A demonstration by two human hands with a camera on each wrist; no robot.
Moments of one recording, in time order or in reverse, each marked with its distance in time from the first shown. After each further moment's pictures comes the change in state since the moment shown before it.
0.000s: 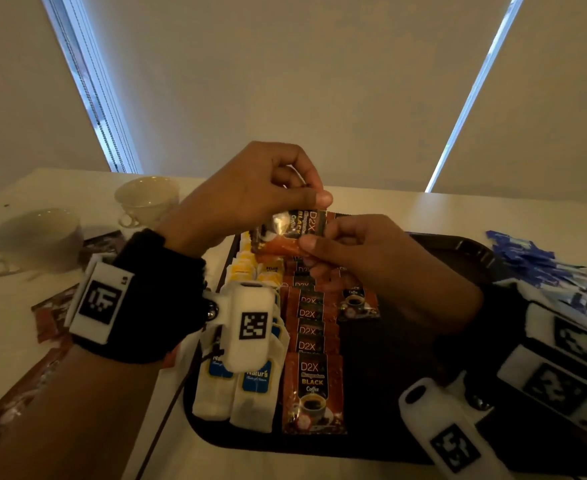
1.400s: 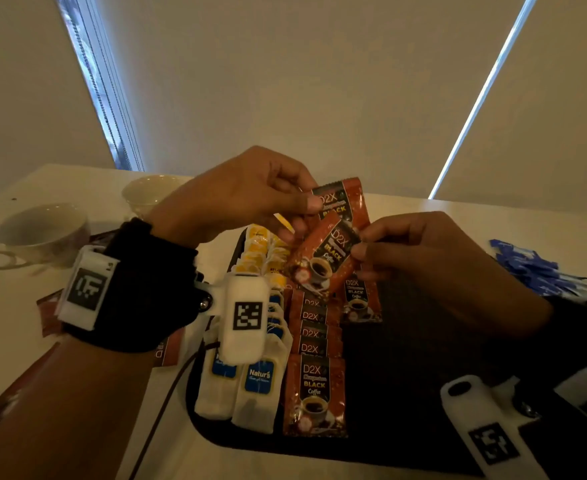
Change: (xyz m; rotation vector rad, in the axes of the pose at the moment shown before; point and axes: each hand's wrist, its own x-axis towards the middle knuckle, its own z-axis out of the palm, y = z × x) left_hand -0.003 -0.003 -0.018 -0.091 -0.174 -0.105; right_hand -0.014 0.000 -0.031 0.028 0.052 -0.051
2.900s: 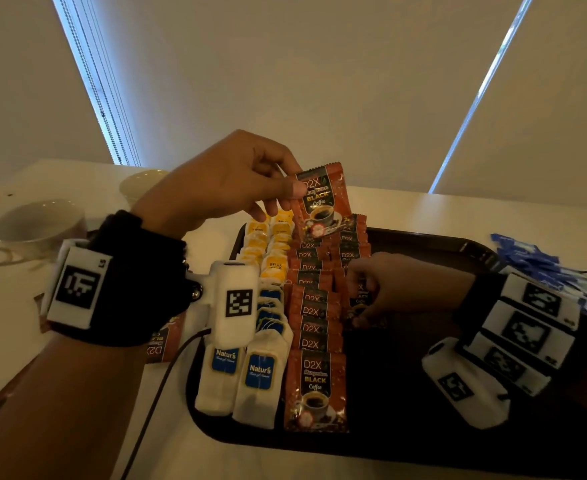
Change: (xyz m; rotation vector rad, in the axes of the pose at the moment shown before) left_hand 0.002 -0.005 -0.010 0.172 0.128 0.013; right_hand 0.034 0.039 0.005 -0.930 -0.444 0.168
